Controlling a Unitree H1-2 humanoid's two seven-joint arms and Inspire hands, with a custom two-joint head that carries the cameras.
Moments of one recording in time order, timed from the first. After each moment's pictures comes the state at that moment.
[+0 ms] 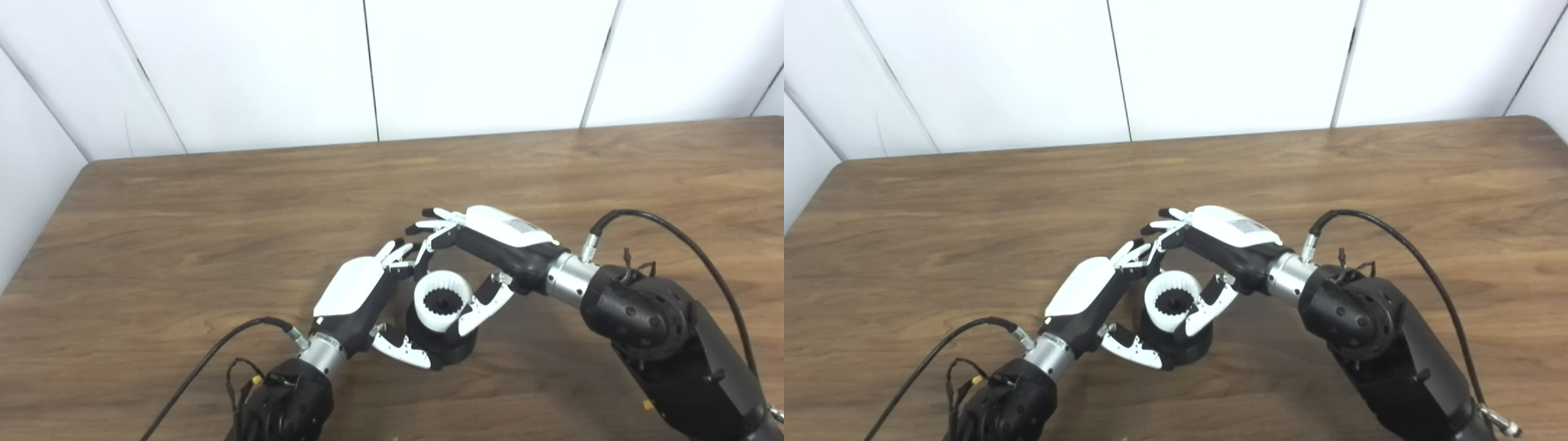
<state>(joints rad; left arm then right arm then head) -0.08 0.16 -0.43 -0.29 0.75 0.23 -0.26 -0.36 -0.37 0.40 -0.44 -0.53 0.29 0.64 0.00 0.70</state>
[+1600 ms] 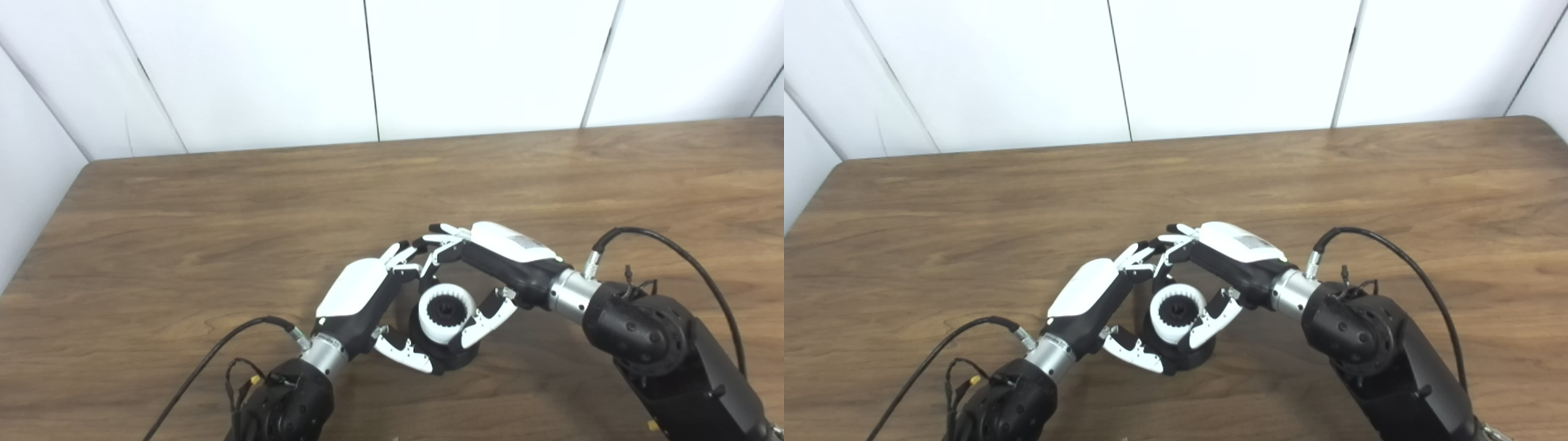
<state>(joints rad) -0.07 0.16 -0.42 -0.31 0.74 0.23 -0.29 -0.31 -0.37 0.40 -0.42 -0.54 0.29 0.62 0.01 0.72</state>
